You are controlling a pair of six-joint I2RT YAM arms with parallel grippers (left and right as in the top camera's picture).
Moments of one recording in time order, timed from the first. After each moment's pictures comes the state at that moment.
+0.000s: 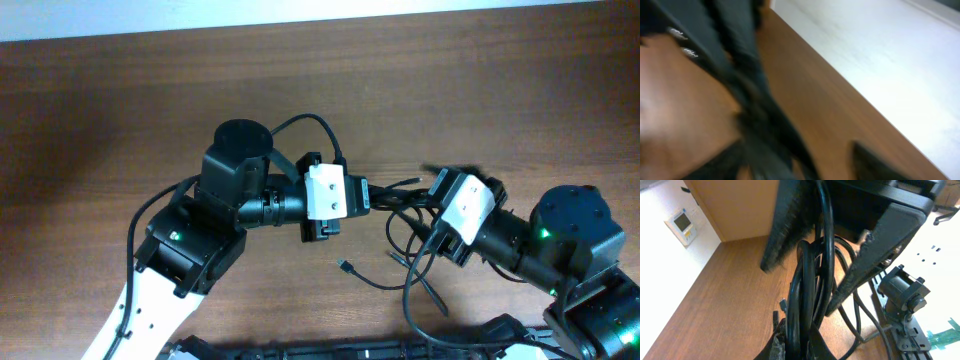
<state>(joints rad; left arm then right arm) -0.60 1.17 1.24 -0.51 0.82 0.56 0.41 0.73 1.09 -0.73 -0.41 -0.44</state>
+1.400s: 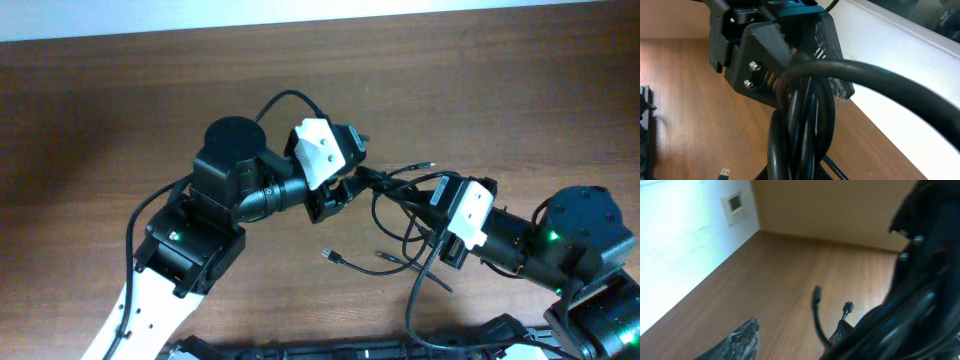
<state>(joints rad) -0.60 1.17 1.24 -0.37 0.63 0.23 0.41 0.73 1.09 -0.63 -0.53 -0.42</state>
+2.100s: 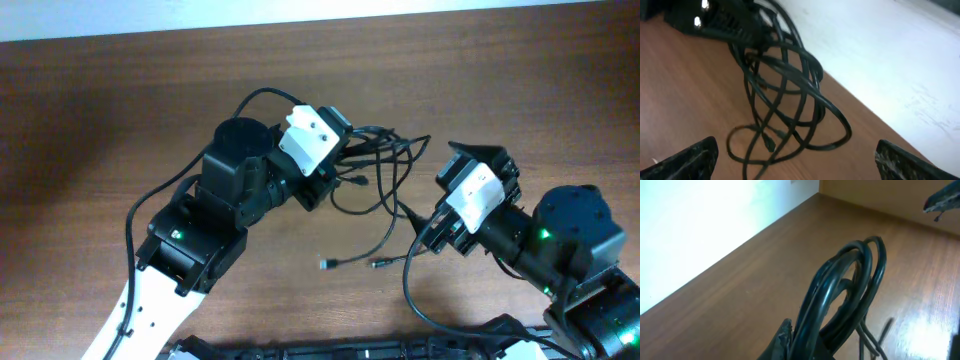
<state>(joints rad) -0.60 1.17 1.24 -0.49 0.27 0.18 0.41 0.73 1.09 -0.74 -0.20 -0.44</state>
